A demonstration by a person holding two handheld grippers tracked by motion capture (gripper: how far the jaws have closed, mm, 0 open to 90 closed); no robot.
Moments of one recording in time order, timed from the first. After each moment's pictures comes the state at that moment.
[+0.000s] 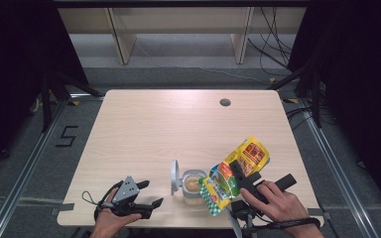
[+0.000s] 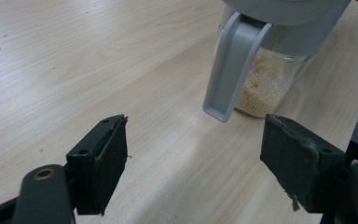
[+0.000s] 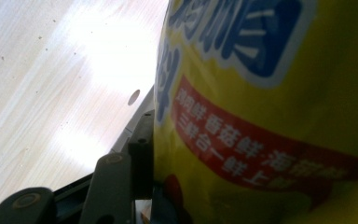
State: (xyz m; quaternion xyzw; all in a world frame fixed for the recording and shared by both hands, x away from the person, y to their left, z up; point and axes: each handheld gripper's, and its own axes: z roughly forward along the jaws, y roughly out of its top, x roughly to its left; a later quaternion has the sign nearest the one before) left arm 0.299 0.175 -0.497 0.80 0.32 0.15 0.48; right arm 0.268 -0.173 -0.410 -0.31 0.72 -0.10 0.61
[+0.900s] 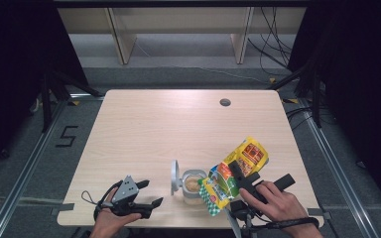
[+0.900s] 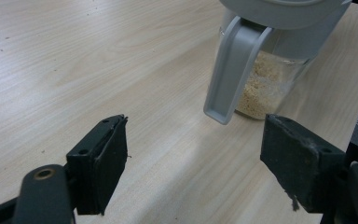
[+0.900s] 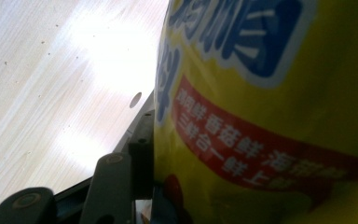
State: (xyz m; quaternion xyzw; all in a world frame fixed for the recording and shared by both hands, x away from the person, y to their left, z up) left arm 0.298 0.175 -0.496 0.80 0.33 0.14 0.48; right arm 0.269 -0.171 -0.413 -0.31 0.73 -0.10 0.61
